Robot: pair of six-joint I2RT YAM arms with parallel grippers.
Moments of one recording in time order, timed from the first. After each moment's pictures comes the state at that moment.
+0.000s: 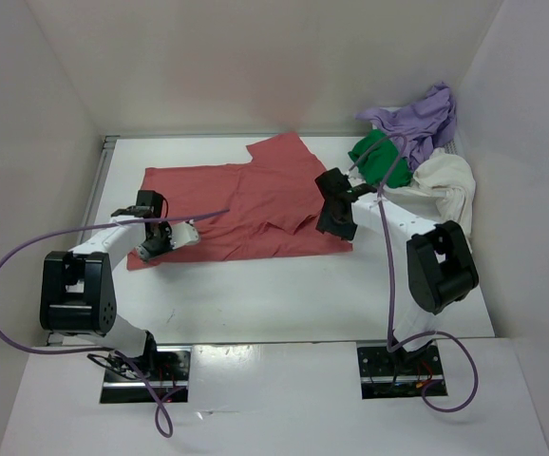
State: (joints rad) left arm 0.00 1.52 0.89 -0.67 -0.07 1.13; right arm 0.44 1.70 1.19 -0.67 0.29 0.77
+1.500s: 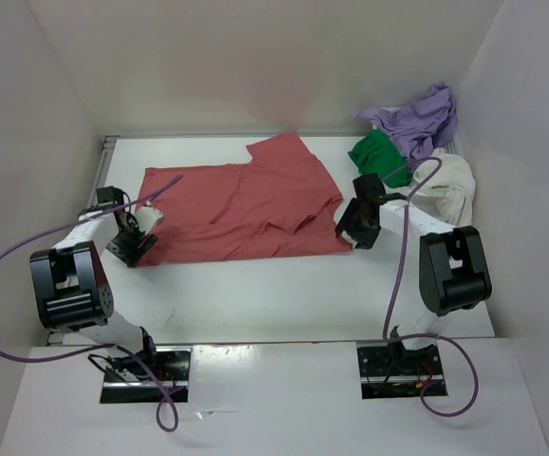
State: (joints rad) left arm 0.27 1.56 0.95 -0.65 -0.02 0.86; right arm 0.21 1.64 1.01 -0.54 0.04 0.74
